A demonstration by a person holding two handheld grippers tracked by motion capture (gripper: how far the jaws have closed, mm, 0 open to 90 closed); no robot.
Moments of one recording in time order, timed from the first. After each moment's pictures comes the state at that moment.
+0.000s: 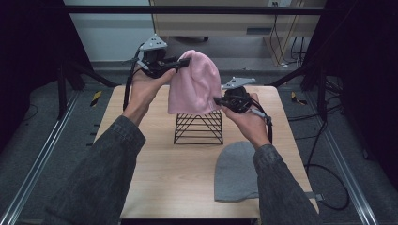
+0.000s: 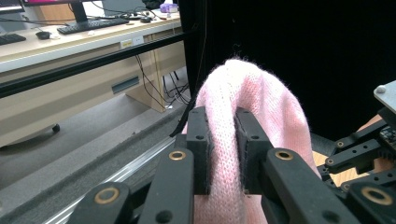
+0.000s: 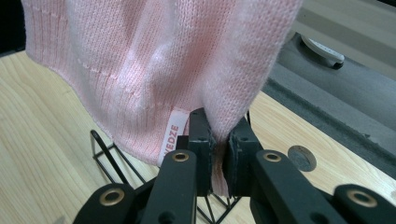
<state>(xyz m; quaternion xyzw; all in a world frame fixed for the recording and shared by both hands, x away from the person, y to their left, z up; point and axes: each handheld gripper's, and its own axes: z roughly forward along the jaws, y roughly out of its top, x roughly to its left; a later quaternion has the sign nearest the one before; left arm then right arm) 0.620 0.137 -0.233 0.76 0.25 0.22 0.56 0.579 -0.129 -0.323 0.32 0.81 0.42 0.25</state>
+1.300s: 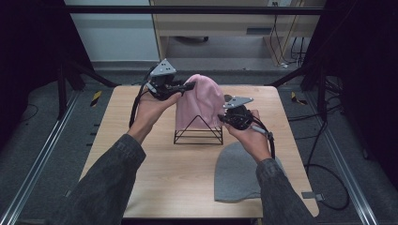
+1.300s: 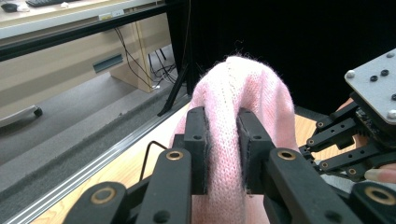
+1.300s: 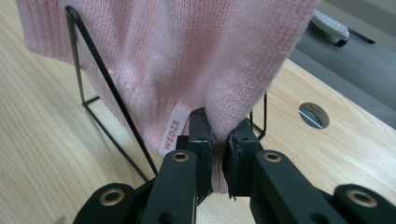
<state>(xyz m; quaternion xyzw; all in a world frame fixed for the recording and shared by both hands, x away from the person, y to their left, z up) 0.597 0.124 -0.285 0.78 0.24 0.20 0.54 0.564 -0.139 -0.377 0.32 0.83 0.38 0.25</state>
